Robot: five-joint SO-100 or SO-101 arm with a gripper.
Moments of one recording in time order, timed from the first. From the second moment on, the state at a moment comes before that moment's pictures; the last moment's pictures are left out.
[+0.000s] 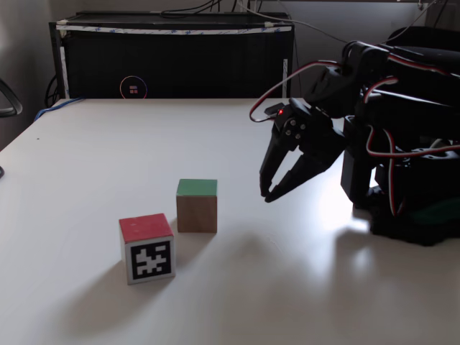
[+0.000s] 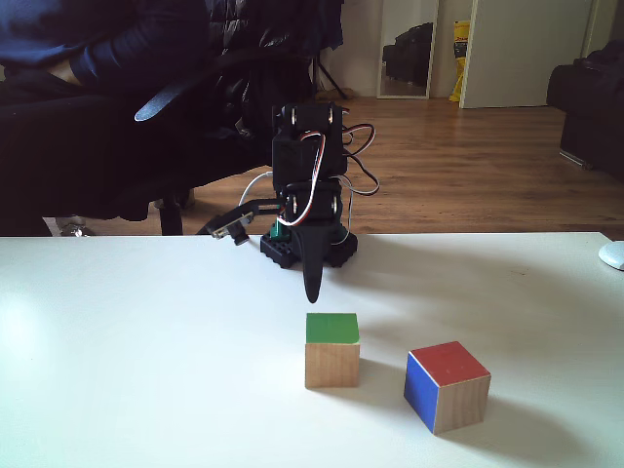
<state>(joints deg) 13.6 188.1 172.0 73.7 -3.5</state>
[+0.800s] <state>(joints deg) 5.8 184.7 161.7 72.5 2.7</state>
